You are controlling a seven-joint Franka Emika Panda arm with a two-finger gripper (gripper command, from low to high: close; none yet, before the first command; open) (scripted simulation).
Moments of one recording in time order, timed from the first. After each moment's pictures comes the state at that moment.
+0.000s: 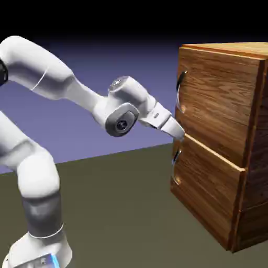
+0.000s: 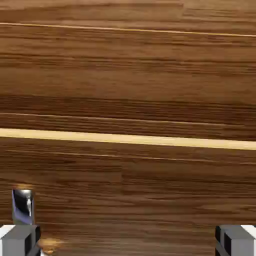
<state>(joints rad) -0.04 -0.63 0.06 -2.80 0.12 3.01 0.70</state>
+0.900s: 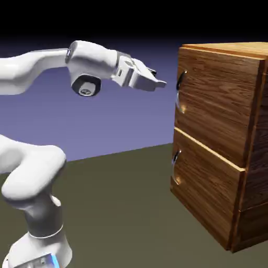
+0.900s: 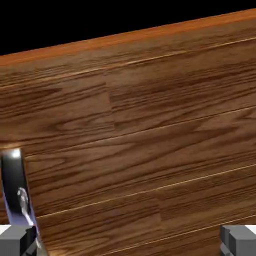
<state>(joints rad) -0.61 -1.19 0.65 -2.66 1.29 2.78 0.25</state>
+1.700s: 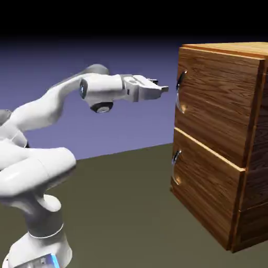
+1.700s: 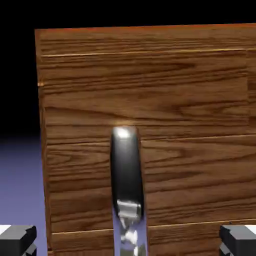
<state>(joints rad) -1.11 -1.69 1.18 -2.54 2.34 2.57 -0.15</state>
